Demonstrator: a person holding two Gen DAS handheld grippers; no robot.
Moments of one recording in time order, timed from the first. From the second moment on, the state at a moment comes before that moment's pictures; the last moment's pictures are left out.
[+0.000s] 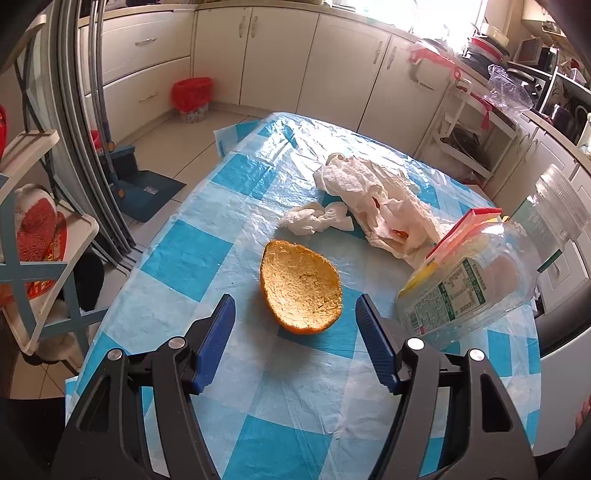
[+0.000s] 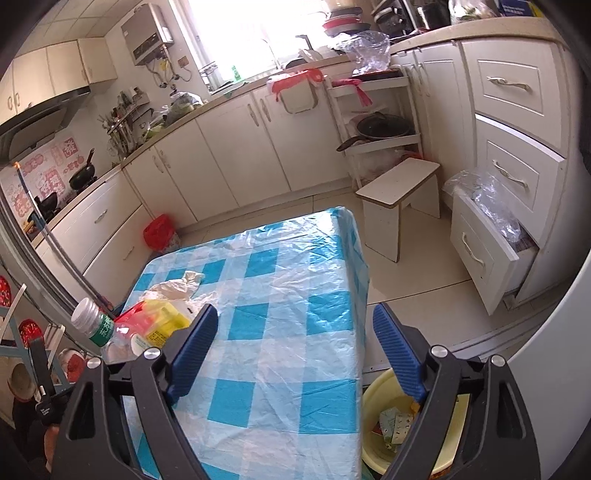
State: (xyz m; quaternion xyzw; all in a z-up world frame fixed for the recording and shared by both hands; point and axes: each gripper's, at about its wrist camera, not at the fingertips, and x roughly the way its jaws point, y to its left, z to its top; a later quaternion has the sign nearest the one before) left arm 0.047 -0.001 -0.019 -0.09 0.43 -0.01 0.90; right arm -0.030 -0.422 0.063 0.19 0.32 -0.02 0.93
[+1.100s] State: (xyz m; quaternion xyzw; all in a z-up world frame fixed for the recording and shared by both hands) left arm 0.067 0.027 -0.029 -0.13 0.44 -0.01 0.89; right arm 0.021 -0.276 0.043 0.02 0.34 0.15 0.93
